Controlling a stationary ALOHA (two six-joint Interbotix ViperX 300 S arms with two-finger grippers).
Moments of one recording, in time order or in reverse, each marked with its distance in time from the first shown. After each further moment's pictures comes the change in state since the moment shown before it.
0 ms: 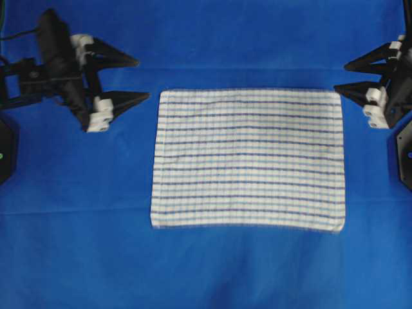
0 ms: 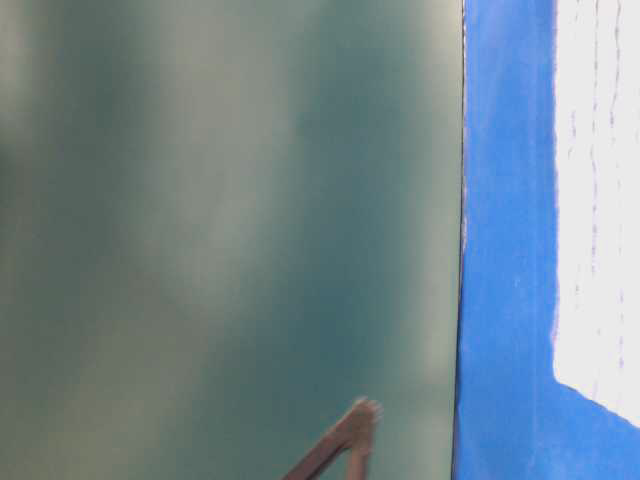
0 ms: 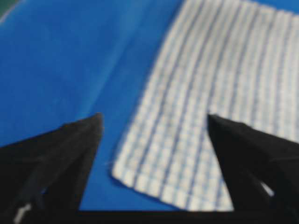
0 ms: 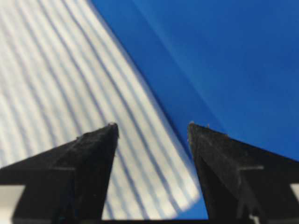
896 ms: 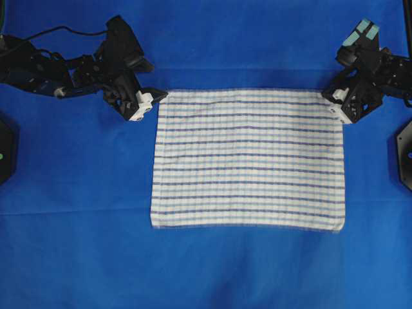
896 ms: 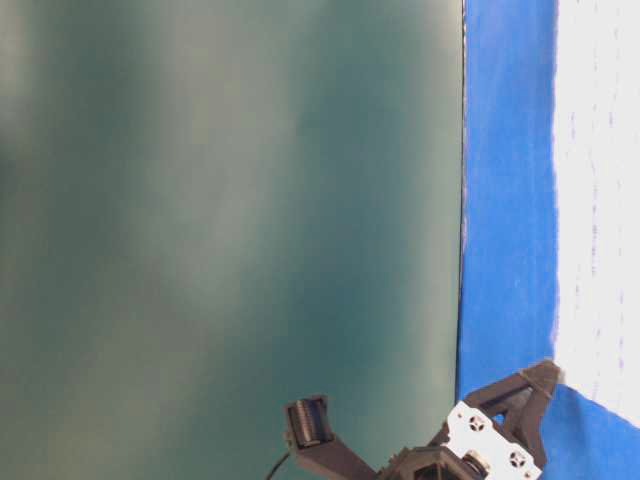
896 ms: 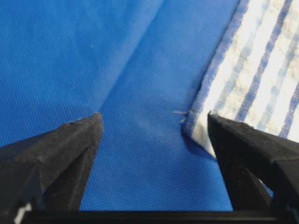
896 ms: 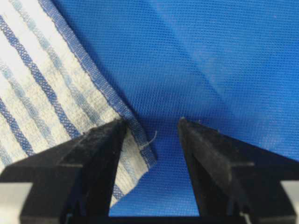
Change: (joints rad) left arm 0.110 0.449 -0.144 0.000 0.020 0.011; right arm -0.130 0.580 0.002 -0.031 -0.265 -0.006
